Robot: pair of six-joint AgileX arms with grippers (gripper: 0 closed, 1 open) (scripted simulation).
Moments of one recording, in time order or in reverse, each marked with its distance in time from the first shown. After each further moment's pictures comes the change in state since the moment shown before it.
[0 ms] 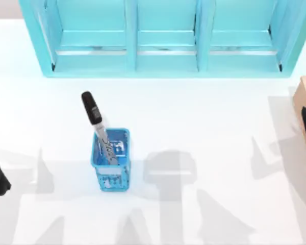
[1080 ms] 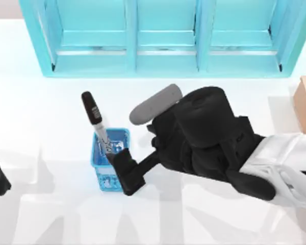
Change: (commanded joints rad) left arm 0.000 0.000 0.000 0.000 0.000 0.000; right arm 0.580 1.117 0.565 0.164 -0.019 0.131
